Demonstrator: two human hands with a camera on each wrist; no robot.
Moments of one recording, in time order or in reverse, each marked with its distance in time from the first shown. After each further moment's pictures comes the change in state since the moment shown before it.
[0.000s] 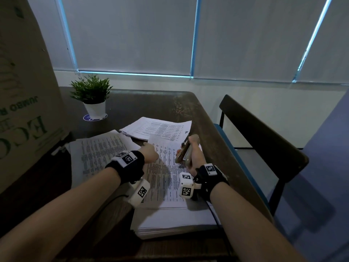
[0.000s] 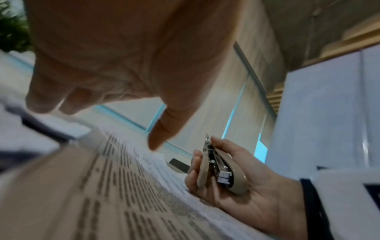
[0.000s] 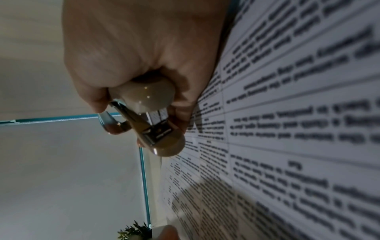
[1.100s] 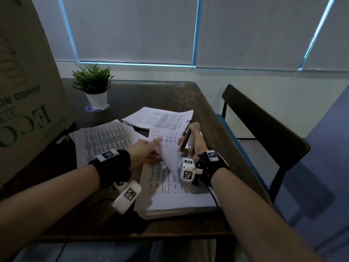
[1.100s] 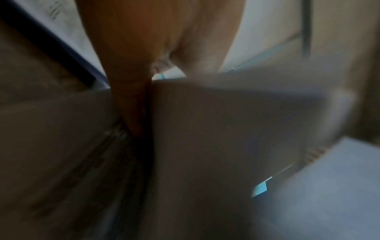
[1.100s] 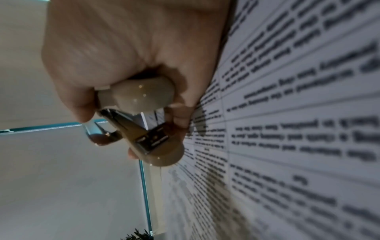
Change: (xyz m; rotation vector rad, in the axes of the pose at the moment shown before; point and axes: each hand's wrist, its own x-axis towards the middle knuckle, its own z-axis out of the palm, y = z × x) left_hand -0.040 -0.028 0.016 -0.891 -0.116 0.014; right_hand -0.007 -0.002 -0.005 0.006 -0.084 0.001
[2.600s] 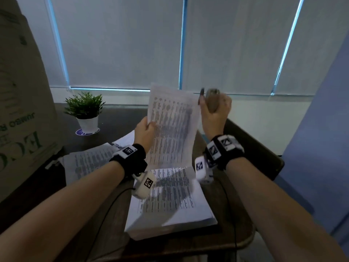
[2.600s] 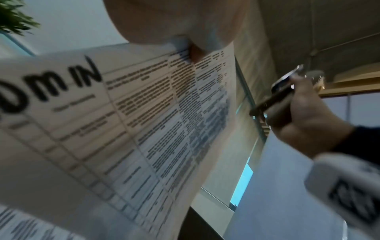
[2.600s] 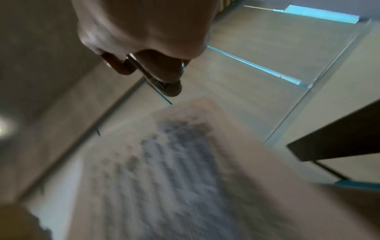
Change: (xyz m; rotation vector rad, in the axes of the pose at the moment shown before) left_hand -0.009 0.098 0.028 -0.041 0.446 0.743; right_hand -0.068 -0.144 0.027 -0.437 0.366 -1.195
